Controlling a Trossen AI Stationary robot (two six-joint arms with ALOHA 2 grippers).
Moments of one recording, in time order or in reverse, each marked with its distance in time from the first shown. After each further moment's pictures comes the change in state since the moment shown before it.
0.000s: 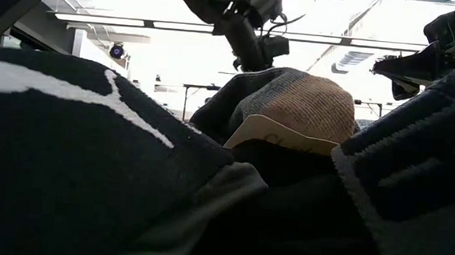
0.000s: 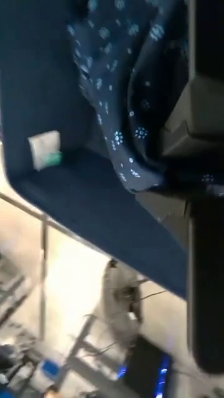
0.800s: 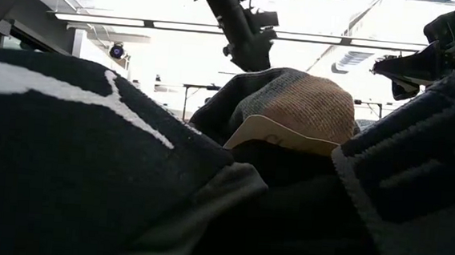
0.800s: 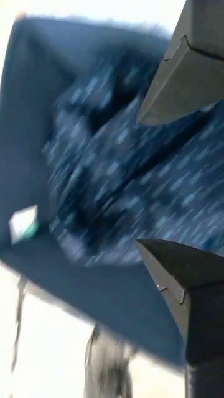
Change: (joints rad) left arm -0.026 -0.163 0.001 -0.333 0.276 -0.143; right arm 0.000 0.000 0.000 0.000 0.000 0.000
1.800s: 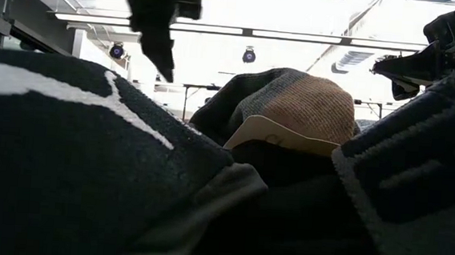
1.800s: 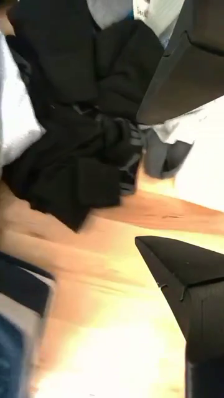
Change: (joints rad) left arm -0.268 -0.490 -0.638 -0.137 0.147 -0.369; right arm 0.000 0.000 0.000 0.000 0.000 0.000
